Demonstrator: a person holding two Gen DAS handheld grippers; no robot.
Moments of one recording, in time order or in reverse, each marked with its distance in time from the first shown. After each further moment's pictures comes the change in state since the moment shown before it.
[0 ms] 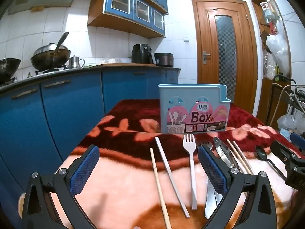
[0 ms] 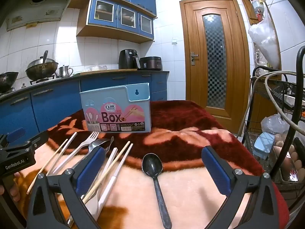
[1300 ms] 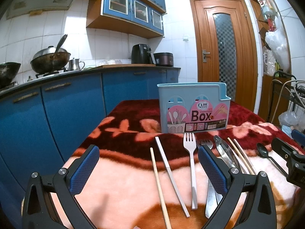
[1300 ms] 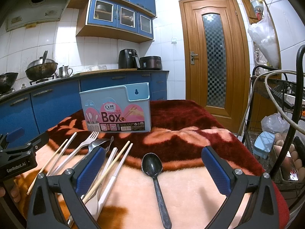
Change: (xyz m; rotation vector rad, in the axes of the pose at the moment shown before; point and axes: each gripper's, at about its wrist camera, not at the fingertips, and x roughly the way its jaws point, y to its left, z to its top) left arm 0.000 -0.005 -0.003 0.032 -0.001 0.013; right arm 0.001 0.001 0.003 0.003 0.011 -0.002
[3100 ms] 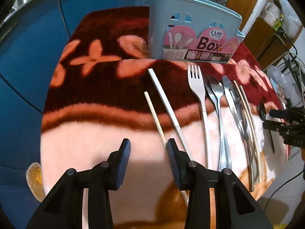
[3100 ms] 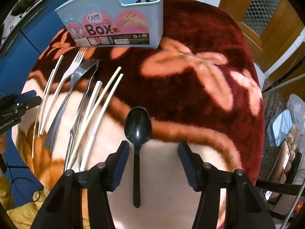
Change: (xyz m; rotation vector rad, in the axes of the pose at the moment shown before) left arm 0.099 0.031 0.022 0.038 0.841 -0.263; right arm 0.110 -0.016 0.036 -0.212 0.967 0.121
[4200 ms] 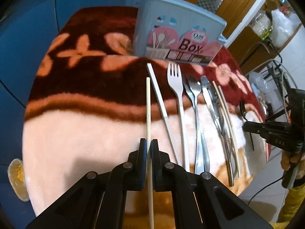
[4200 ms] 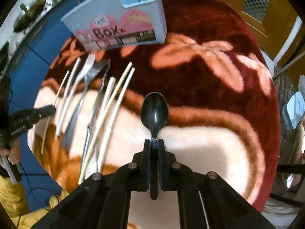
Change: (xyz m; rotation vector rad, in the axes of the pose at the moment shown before) left arm -0.016 0.002 -0.024 -0.028 -0.053 -0.156; right arm -0.005 -0.003 -0.025 0.123 -0.091 0.166
